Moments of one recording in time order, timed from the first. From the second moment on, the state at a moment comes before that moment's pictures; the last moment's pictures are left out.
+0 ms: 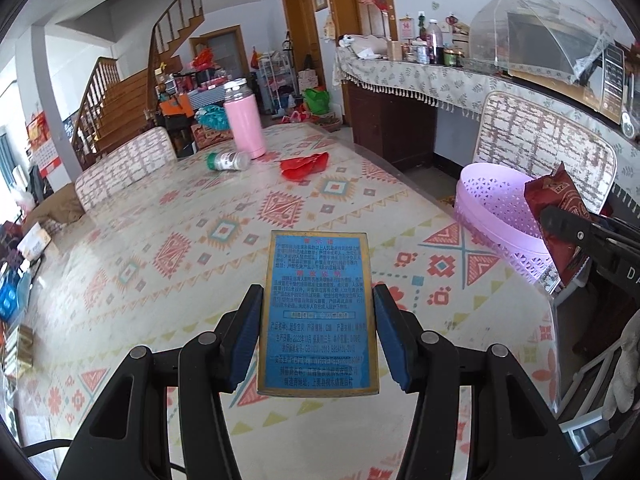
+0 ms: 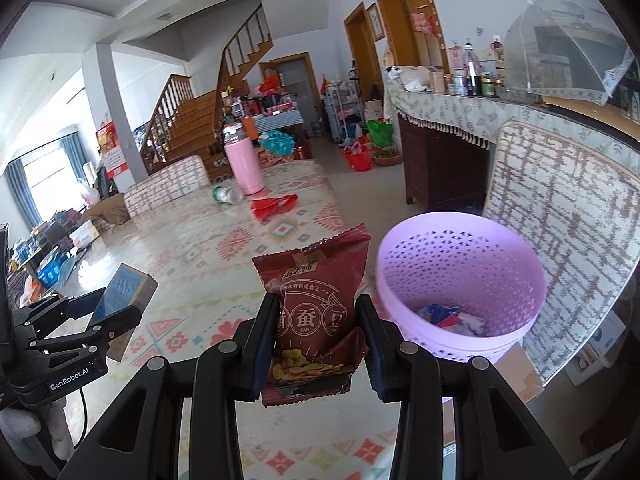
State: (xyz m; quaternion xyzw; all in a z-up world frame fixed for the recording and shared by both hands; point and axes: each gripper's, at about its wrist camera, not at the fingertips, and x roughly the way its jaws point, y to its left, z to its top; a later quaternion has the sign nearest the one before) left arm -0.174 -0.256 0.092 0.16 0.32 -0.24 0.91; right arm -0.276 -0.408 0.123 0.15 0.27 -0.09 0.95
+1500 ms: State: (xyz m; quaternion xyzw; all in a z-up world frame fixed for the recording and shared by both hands) left arm -0.123 -0.460 0.102 0.21 0.31 -0.35 0.86; right arm -0.247 -0.558 0.110 0.18 0.28 -0.17 0.93
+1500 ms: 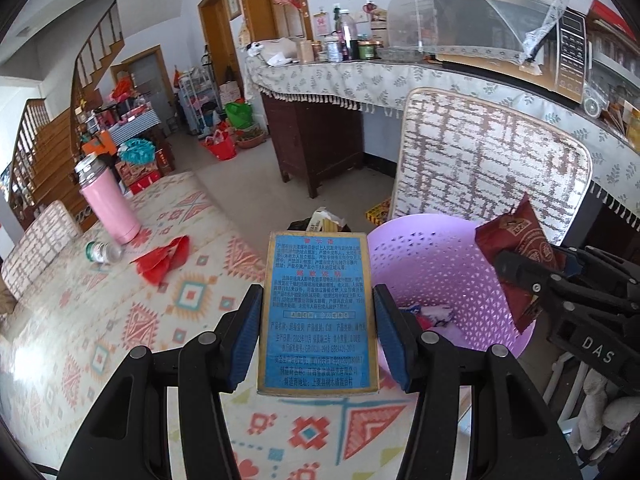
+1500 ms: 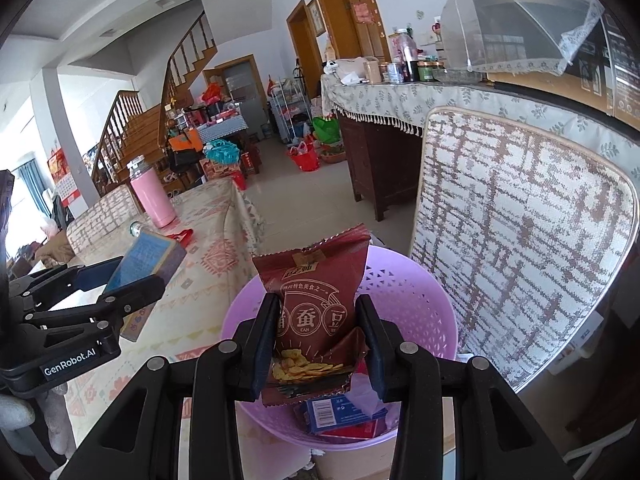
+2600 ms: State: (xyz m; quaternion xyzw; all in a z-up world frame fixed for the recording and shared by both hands) left arm -0.109 -0.522 0.071 0.20 0.35 -0.39 0.83; right arm -0.257 -0.593 0.083 0.24 0.28 -0.18 0.91
